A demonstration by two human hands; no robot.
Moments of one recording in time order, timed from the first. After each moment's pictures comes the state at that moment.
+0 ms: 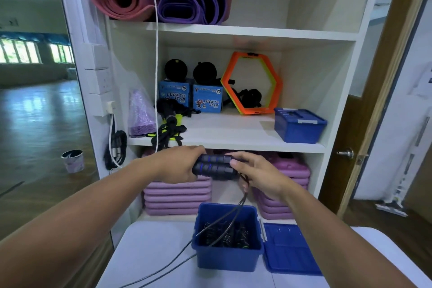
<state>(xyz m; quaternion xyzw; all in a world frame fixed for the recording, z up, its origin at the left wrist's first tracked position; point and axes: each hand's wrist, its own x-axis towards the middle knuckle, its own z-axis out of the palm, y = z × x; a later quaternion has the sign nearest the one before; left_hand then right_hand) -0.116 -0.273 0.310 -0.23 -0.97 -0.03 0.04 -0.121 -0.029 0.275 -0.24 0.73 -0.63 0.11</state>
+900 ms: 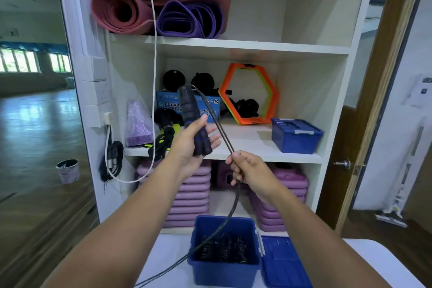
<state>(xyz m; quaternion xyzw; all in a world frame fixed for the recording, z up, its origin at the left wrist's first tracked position) -0.129 -0.219 0.340 -0.10 -0.48 -0.87 0.07 -0.136 -0.043 0.286 -0.25 0.70 -0.67 0.00</state>
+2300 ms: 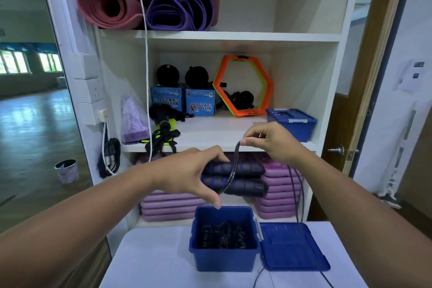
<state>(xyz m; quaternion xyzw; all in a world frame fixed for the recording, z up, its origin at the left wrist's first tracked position) -0.072 -0.238 0.338 -0.35 -0.92 -0.19 0.00 -0.124 0.013 0.351 -0.29 0.86 -0.40 -0.13</state>
